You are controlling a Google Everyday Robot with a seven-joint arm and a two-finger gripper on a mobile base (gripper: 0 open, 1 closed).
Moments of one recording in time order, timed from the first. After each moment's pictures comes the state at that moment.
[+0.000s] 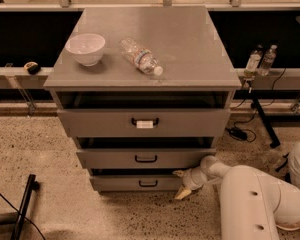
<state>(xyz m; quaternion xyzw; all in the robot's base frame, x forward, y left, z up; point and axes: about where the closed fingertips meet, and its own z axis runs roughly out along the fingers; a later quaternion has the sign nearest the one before) 0.631 -0.148 0.191 -0.69 0.66 0.14 0.26</state>
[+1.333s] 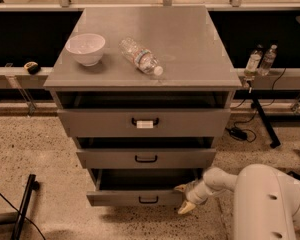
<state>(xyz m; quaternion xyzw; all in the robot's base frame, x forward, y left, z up) 0.559 -0.155 0.195 -0.72 0.63 0.16 0.23</state>
